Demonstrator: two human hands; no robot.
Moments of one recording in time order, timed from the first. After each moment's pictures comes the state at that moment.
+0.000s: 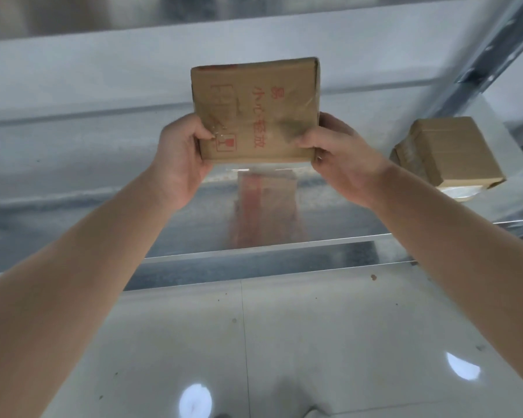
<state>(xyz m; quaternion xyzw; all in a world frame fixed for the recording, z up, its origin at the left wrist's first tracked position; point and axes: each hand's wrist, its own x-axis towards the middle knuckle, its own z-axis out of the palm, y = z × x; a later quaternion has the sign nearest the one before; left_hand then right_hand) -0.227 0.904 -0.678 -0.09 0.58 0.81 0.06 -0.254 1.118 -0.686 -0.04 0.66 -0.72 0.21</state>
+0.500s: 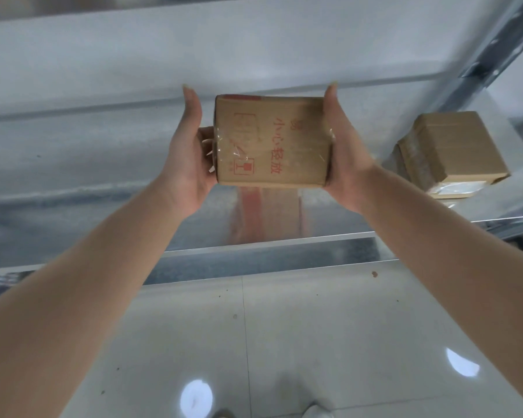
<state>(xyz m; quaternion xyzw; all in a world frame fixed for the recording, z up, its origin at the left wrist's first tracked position) -0.219 0.912 -0.685 -0.18 0.62 0.76 0.09 -0.248 1.107 -0.689 0.08 0.61 -0.75 0.24</state>
